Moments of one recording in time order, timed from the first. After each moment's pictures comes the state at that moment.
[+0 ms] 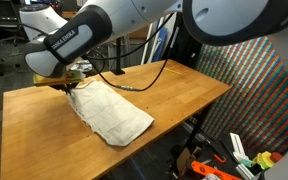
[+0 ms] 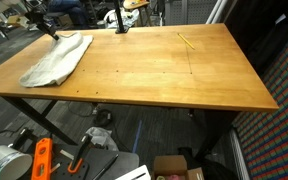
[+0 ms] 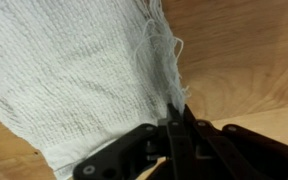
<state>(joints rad) 0.46 0.84 0.02 -1.29 -0.32 2.29 0.92</state>
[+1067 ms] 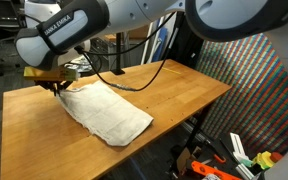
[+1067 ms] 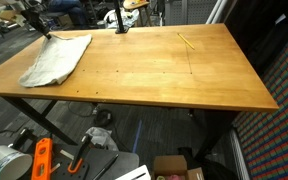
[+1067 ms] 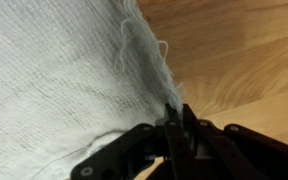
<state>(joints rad) 0.41 0.84 0.10 -1.28 -0.16 2.35 0.83</state>
